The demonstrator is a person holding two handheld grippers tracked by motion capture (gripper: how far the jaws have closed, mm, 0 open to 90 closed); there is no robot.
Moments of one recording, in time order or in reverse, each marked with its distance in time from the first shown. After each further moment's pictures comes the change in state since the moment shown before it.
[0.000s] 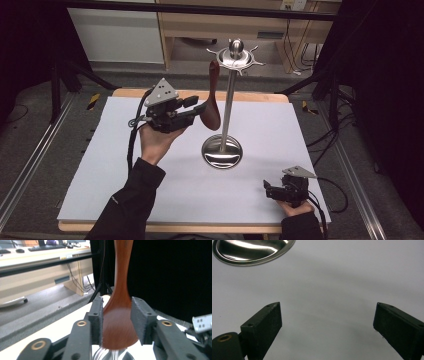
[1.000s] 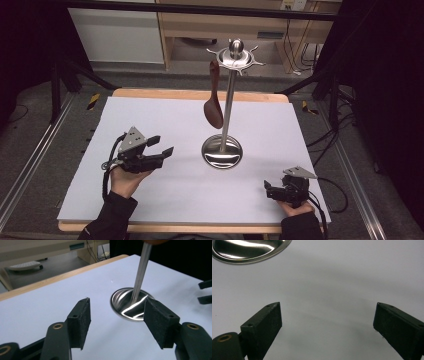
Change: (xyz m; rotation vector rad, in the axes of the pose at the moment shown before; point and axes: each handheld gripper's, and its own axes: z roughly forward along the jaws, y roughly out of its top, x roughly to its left) left arm 0.023 -0.126 -0.050 0.179 0.125 -0.066; right arm -0.001 -0.002 0.000 0.007 -0.009 0.009
